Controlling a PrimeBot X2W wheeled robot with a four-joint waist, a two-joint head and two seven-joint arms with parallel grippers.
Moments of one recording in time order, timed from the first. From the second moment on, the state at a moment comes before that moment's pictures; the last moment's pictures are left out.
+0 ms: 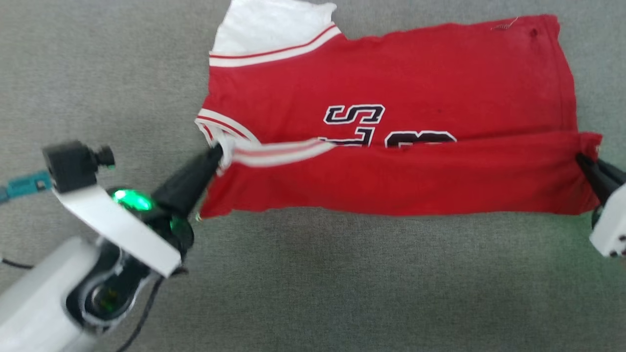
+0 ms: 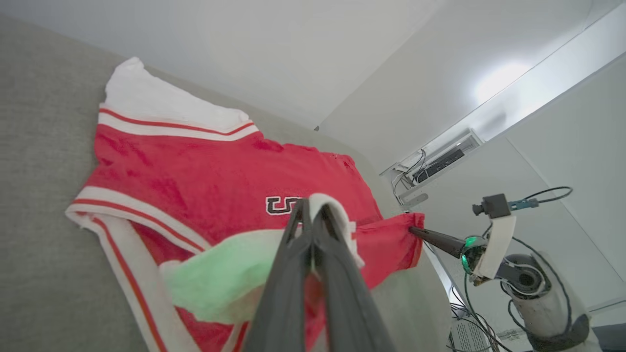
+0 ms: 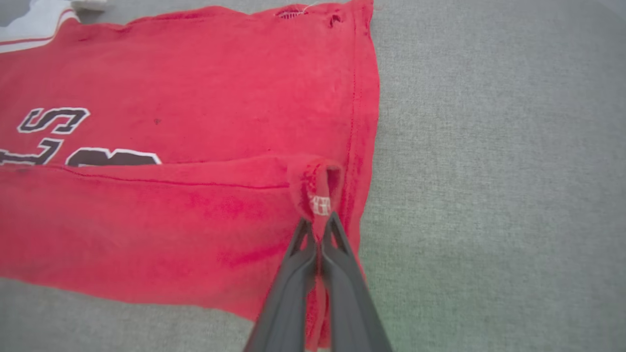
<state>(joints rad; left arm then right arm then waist) -0.53 0.78 -0.76 -0.11 -1.45 -0.13 -0.17 -0.24 -0.36 -0.16 -0.16 0.47 0.13 0.72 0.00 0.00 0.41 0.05</state>
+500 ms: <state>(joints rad) -0.66 0.74 -0.86 0.12 -1.45 -0.13 -0.22 -0.38 -0.34 -0.07 0.07 0.46 0.13 0.57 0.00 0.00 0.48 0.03</state>
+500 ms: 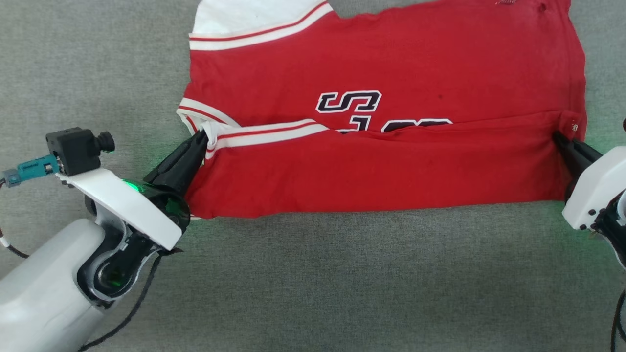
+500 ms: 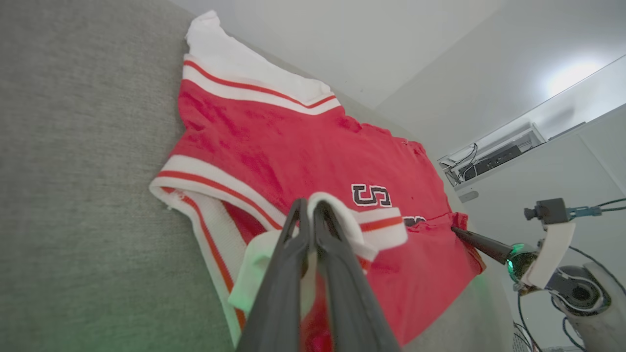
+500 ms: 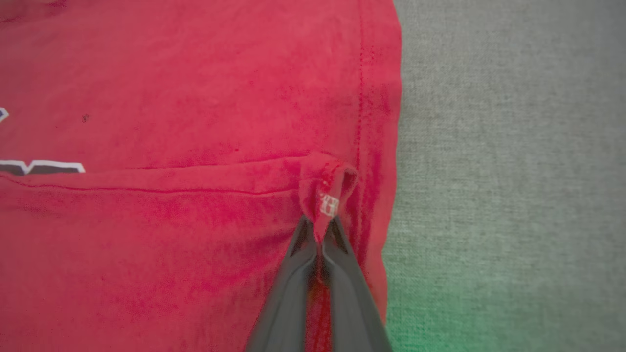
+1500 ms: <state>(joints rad) -0.83 0.95 -1.11 0.08 -1.46 -0.01 0.46 -0.33 -0.29 -0.08 0.00 0.44 0.13 0.49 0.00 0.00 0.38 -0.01</state>
